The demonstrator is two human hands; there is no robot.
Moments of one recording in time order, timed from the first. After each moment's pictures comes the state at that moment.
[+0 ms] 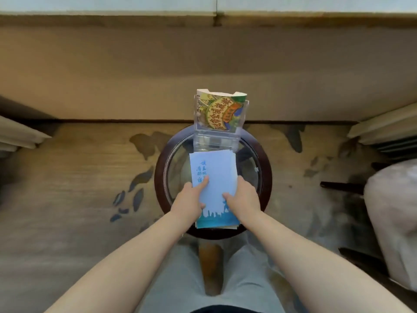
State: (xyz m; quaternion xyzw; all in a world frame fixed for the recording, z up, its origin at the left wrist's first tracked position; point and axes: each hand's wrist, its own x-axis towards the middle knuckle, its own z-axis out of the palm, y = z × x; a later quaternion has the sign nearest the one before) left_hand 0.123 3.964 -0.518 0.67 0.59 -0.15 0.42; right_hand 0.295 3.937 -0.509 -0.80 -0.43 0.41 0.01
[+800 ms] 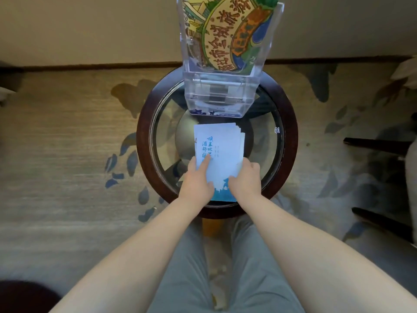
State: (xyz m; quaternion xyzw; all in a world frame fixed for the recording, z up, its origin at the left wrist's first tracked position) left_hand 0.136 3.932 -0.671 0.60 0.63 -0.14 0.46; right_hand 0.281 3.909 -0.677 -0.83 -0.32 0.45 -0.01
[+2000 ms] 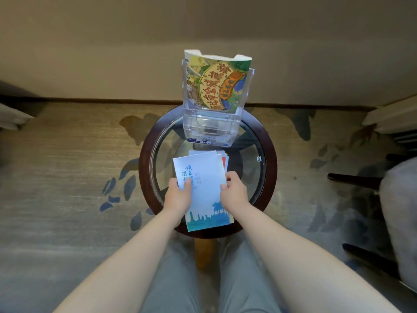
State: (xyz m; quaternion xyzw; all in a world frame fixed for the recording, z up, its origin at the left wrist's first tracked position) left_hand 0.134 3.945 -0.624 0.31 0.78 0.06 0.54; right_hand 0.296 3.925 -0.636 -0.79 -0.30 0.53 0.10
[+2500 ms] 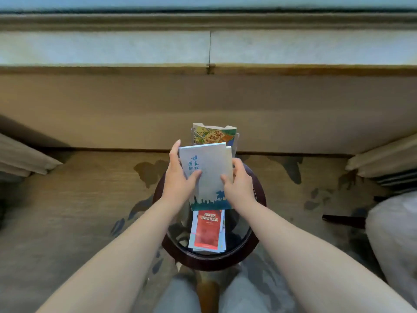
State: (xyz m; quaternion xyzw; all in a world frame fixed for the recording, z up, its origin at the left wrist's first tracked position) left_hand 0.153 4.043 -0.439 0.56 0.66 0.25 0.44; right_hand 0.325 4.008 -0.471 -0.73 -0.41 0.45 0.32
